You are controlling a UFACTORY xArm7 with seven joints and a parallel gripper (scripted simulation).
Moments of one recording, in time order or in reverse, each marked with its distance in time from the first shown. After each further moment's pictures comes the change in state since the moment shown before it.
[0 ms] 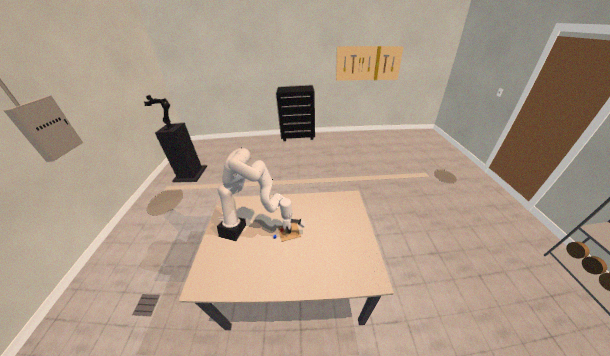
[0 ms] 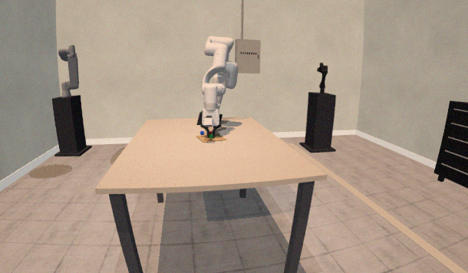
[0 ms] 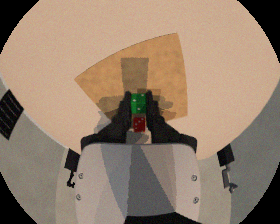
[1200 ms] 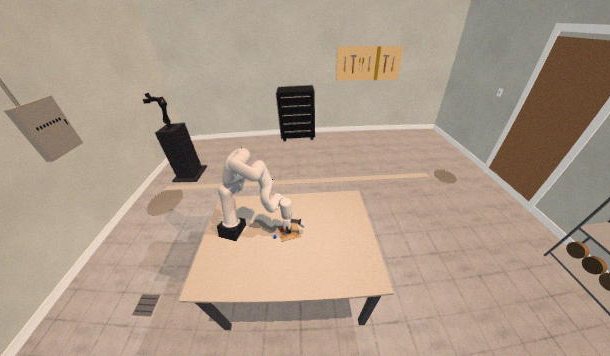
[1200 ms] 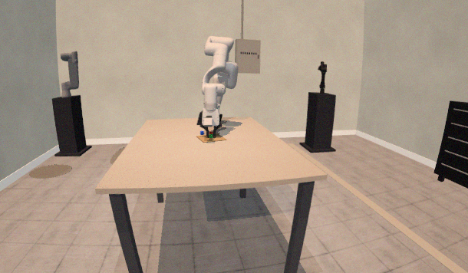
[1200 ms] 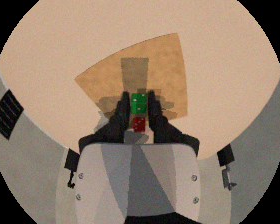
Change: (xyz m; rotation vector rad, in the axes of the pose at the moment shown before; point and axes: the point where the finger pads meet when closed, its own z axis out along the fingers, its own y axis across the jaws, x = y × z) arm 0.000 0.000 0.000 0.000 0.000 0.000
